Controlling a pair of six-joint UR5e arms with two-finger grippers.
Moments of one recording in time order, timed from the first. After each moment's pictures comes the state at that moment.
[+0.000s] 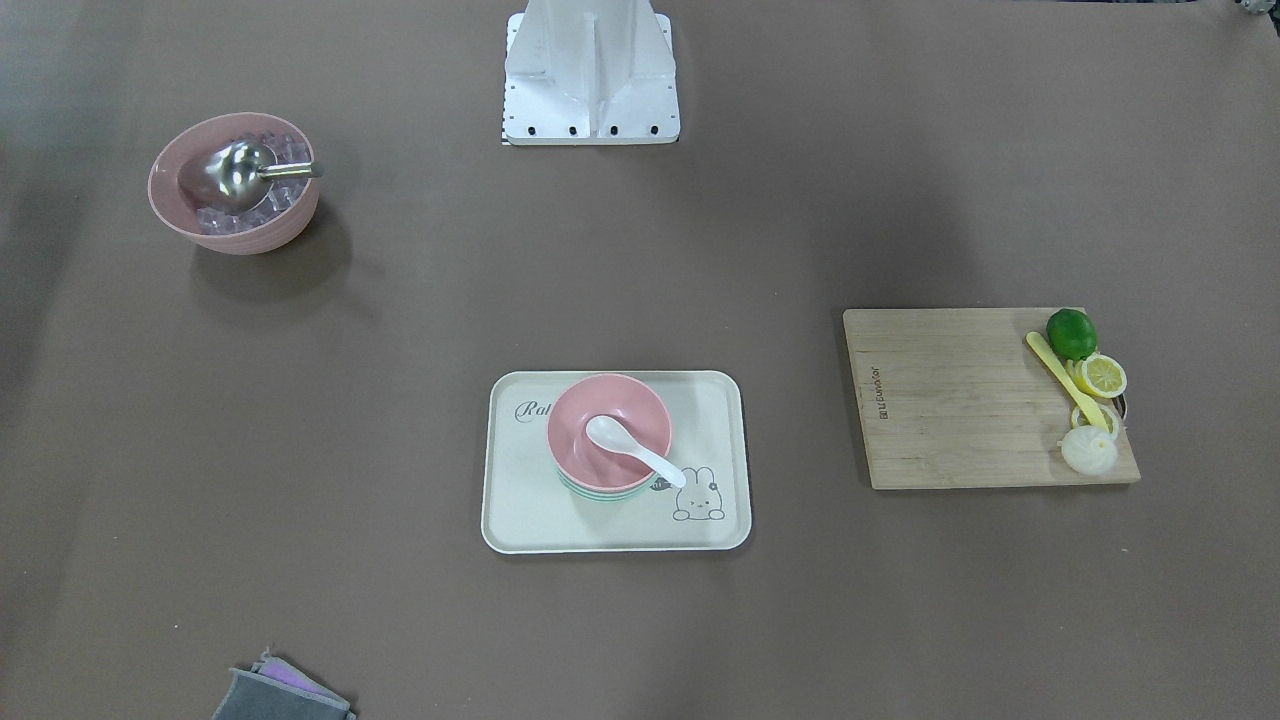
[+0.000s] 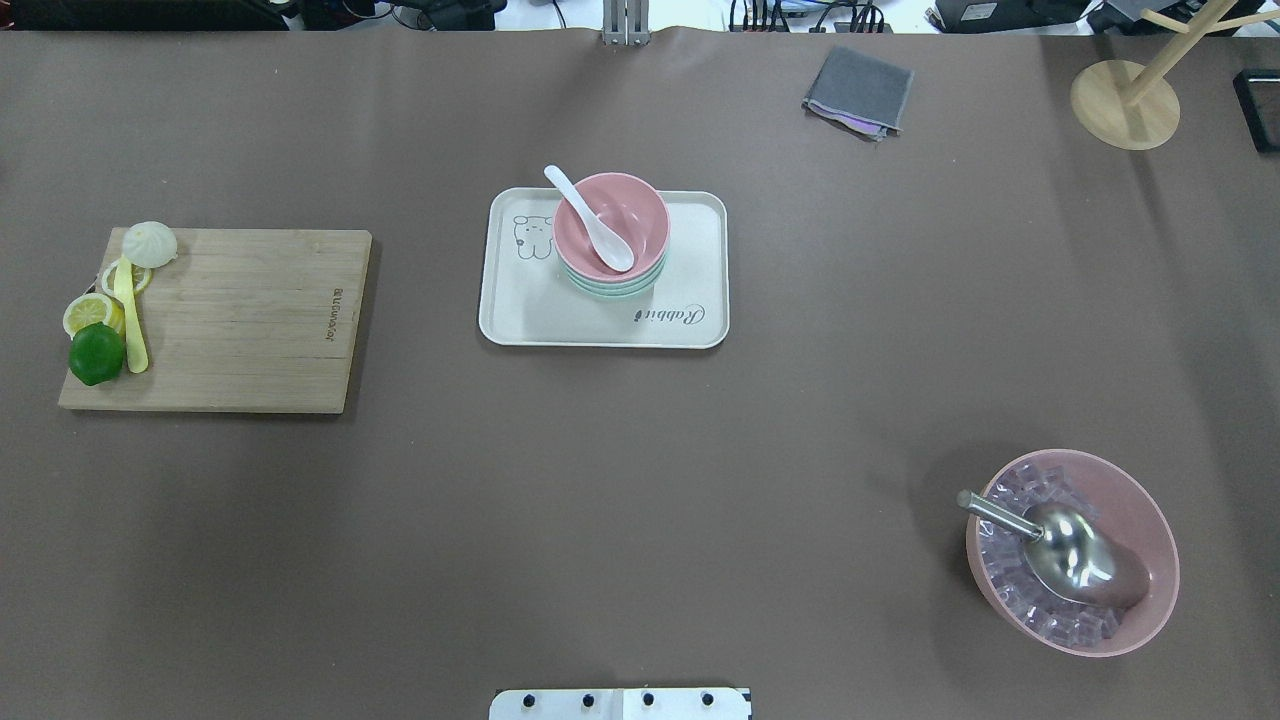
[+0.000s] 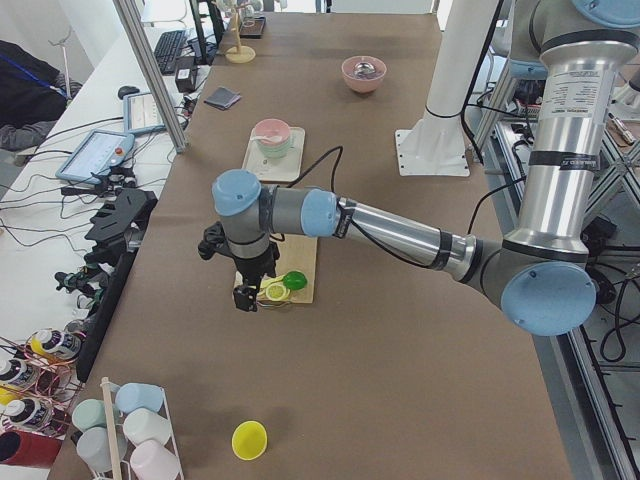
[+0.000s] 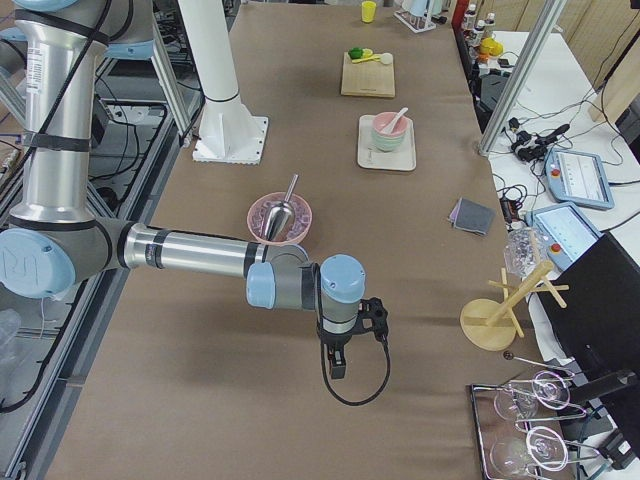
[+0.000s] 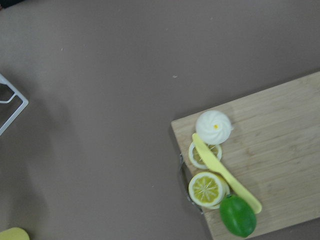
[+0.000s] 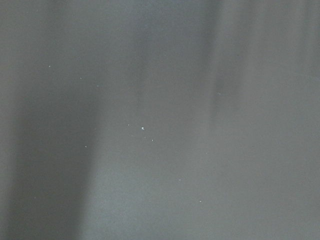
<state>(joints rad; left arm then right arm) -1.53 -1.63 -1.74 -1.34 -2.29 0.27 1.56 -1.71 1.63 -1.50 2.24 -0.17</state>
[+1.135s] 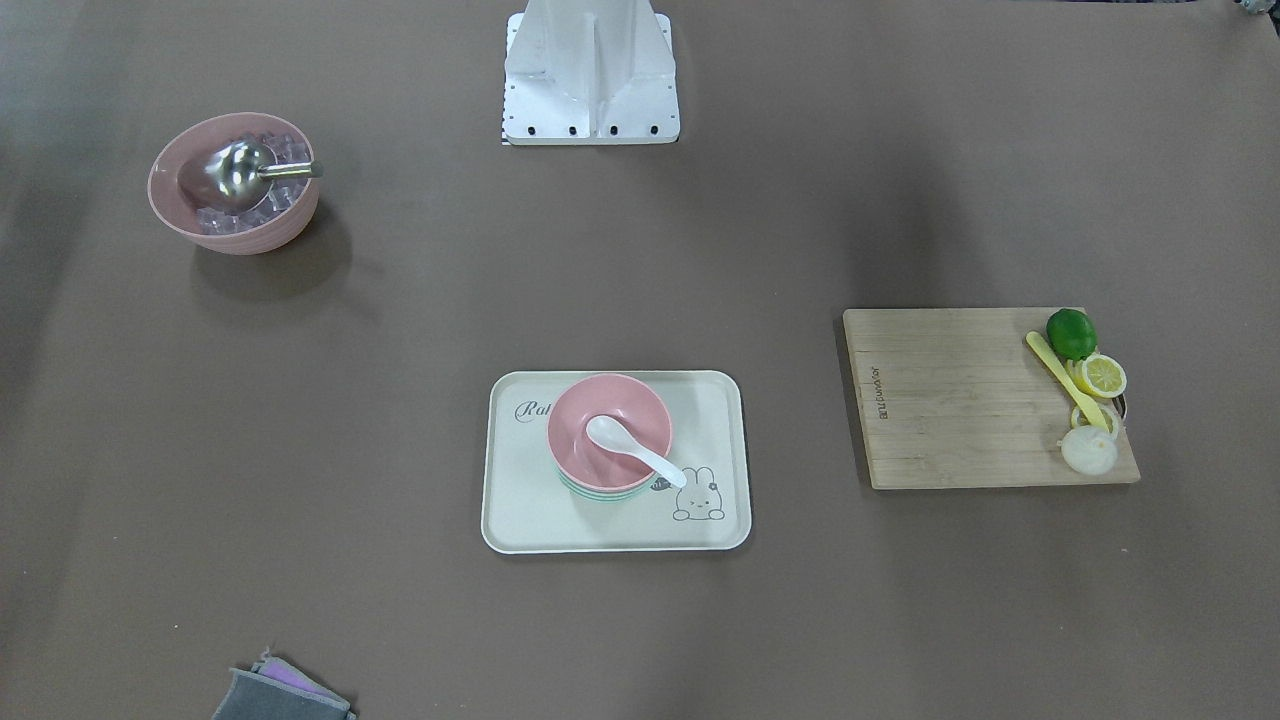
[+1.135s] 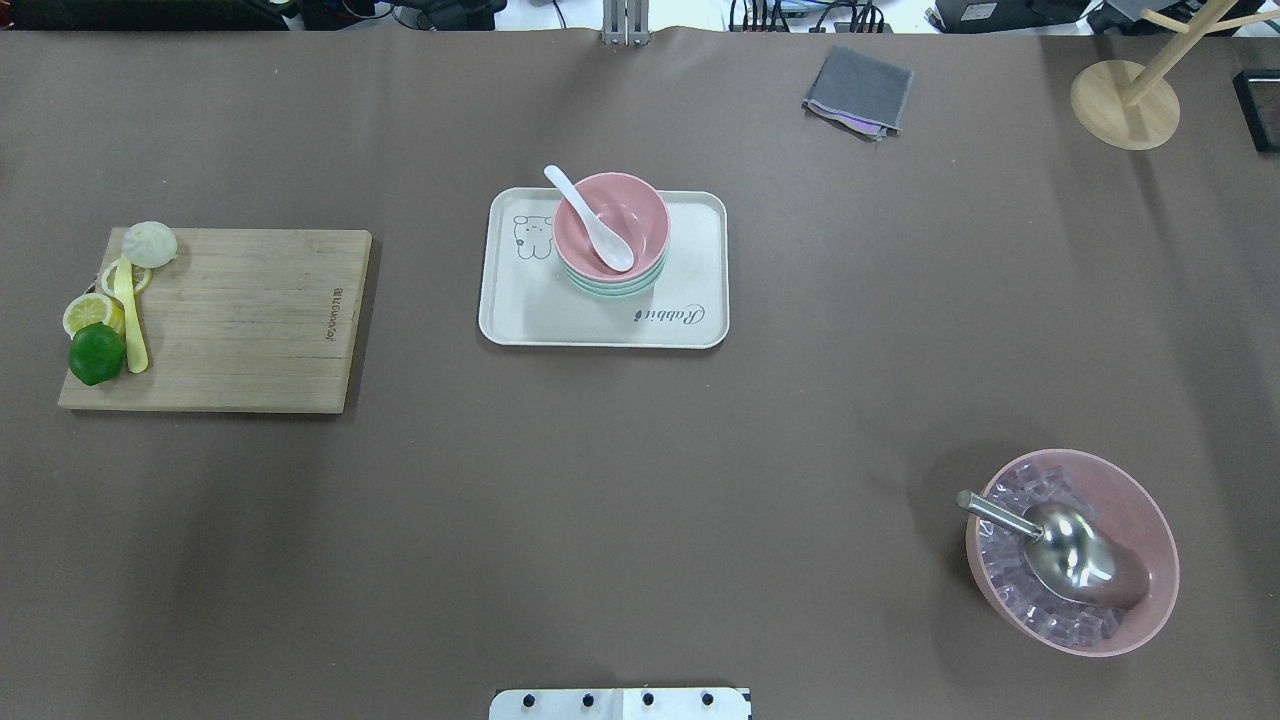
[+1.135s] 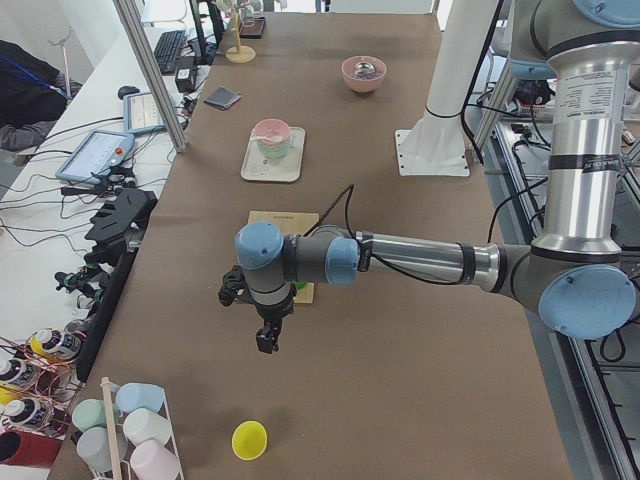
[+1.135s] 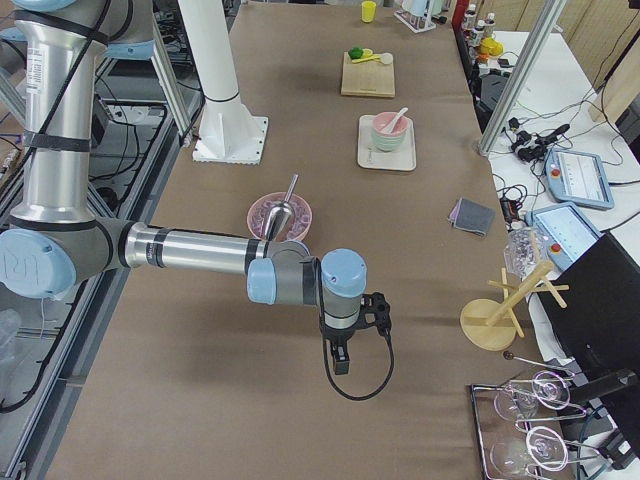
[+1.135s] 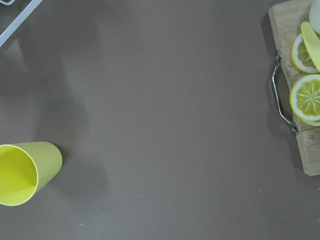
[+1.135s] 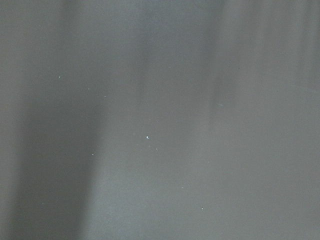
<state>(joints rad) -1.54 -1.54 -1.71 -1.48 -2.29 0.24 1.56 -1.71 1.65 -1.50 2.24 -0.17</state>
